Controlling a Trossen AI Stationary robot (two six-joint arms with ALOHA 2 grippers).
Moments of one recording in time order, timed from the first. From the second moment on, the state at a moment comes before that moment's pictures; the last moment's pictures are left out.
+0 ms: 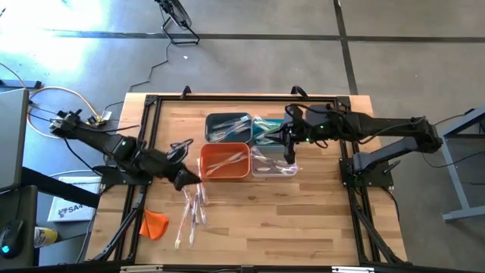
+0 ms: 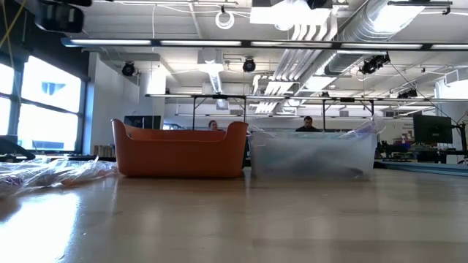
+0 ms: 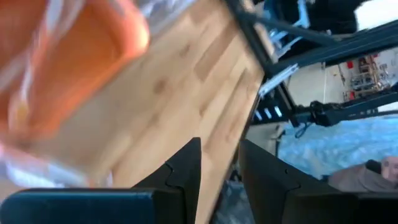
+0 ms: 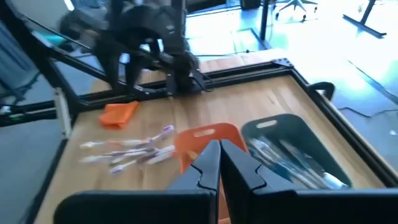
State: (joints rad) left arm -0.38 0.87 0.85 -0.48 -0.19 -1.18; right arm -0.02 1.22 1.25 -0.39 0.06 0.17
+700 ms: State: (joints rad) left arm -0.75 1.25 0.85 -0.65 -0.11 -2.10; right arm -0.14 1.23 1.25 -0.40 0.05 0.15
